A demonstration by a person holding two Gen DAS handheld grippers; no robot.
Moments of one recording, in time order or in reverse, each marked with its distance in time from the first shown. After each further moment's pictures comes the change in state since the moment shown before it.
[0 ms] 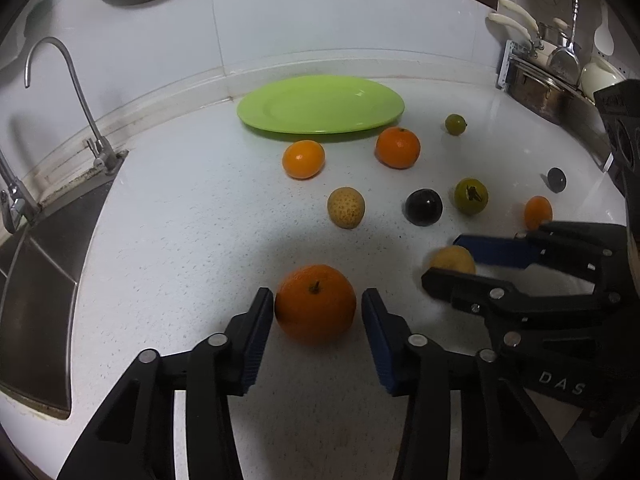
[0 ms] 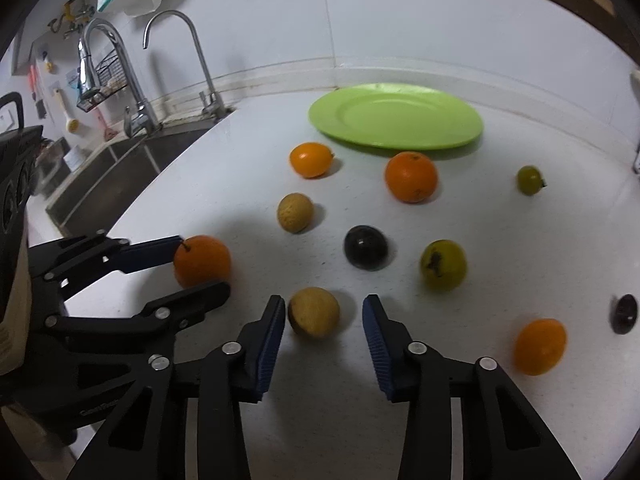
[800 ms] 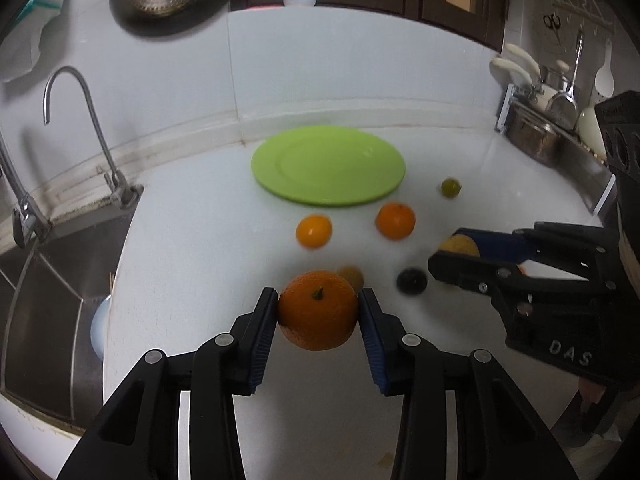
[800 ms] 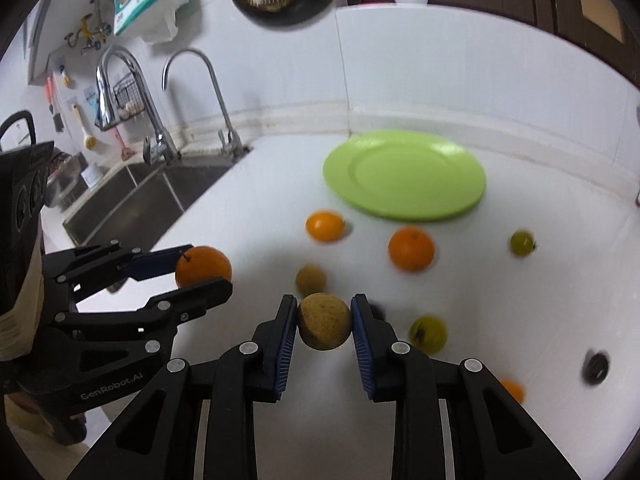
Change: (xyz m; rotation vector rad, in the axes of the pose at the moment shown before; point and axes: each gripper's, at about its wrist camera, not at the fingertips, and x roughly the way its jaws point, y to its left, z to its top) left arm -0.042 0.011 0.042 -0.048 -0.097 -0.021; right arm -0.035 -0.004 0.044 -0.030 -0.093 0.034
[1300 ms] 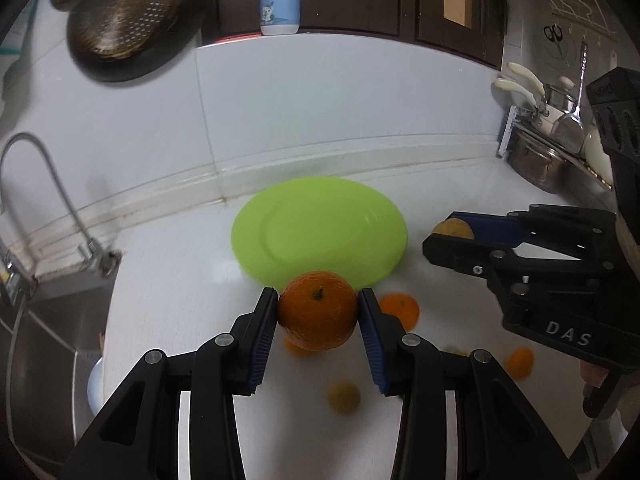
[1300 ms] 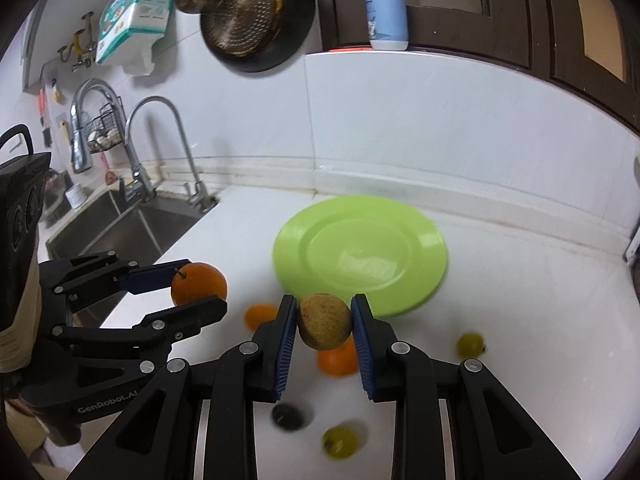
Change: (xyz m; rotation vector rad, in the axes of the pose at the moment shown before) left arm 0.045 -0.004 0.076 0.043 -0.059 -0.016; right arm 0.007 -0.051 0.072 -0.047 -0.085 -0.050
